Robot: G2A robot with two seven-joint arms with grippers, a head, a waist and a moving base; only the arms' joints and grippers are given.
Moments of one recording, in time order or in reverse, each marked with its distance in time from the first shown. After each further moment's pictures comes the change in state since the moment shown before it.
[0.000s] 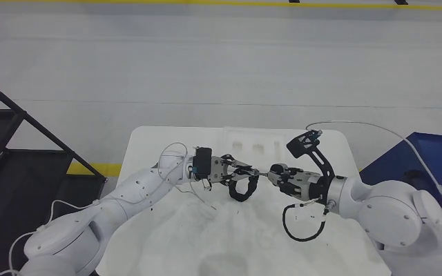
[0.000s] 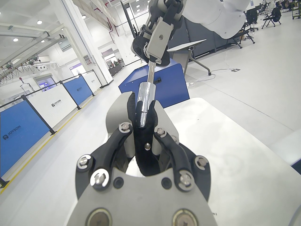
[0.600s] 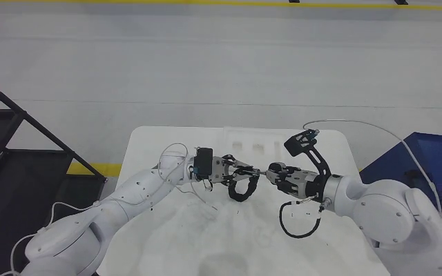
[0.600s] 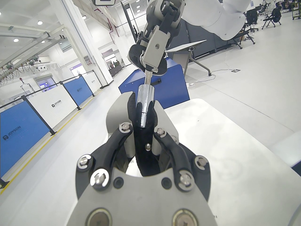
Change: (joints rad) left arm 0.018 -0.005 -0.033 -0.016 0.018 -0.007 -0.007; right arm 0.015 -0.008 -0.032 0.023 -0.011 0.012 -0.020
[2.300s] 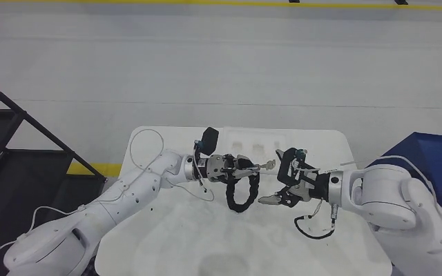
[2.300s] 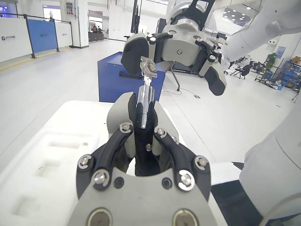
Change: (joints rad) left arm 0.022 0.108 -0.043 -0.197 -0.739 -0.395 -0.740; right arm 0.019 0.014 0.020 0.122 -0.164 -0.804 -0.104
